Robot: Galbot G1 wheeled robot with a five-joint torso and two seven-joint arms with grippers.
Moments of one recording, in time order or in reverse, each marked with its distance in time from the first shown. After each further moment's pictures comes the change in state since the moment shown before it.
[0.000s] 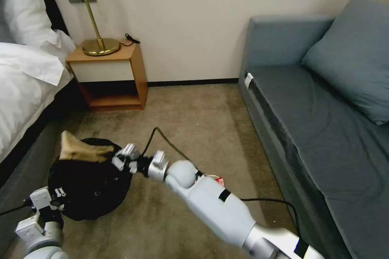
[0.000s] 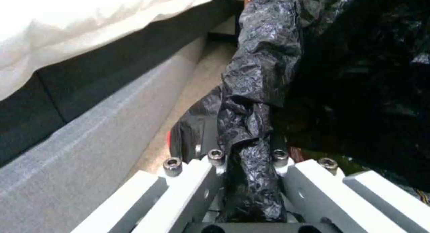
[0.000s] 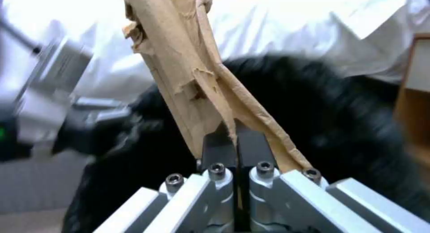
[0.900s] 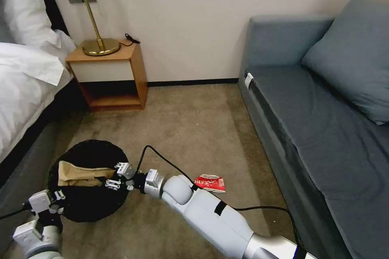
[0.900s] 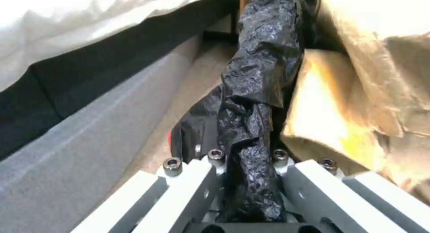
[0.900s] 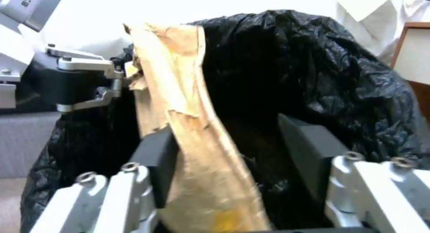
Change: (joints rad) left arm 0.020 -0.003 -0.001 0.009 -0.001 -0.023 0.024; right arm -0.018 0.000 -0.022 -0.037 -0.111 0.038 0.070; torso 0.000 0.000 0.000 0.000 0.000
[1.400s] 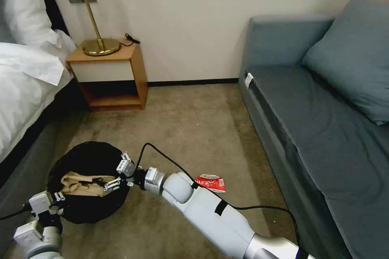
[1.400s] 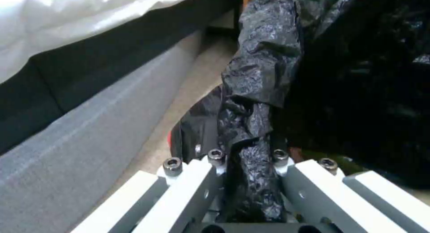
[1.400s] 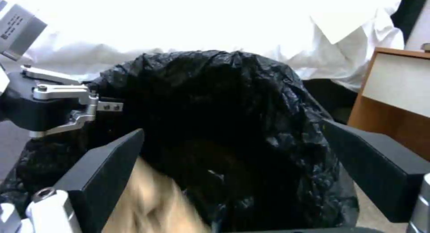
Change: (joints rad) left arm -0.010 0.002 0.002 0.026 0.000 -0.002 0.001; right arm -0.006 0.000 0.039 0.041 -0.075 0.001 0.031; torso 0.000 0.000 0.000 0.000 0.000
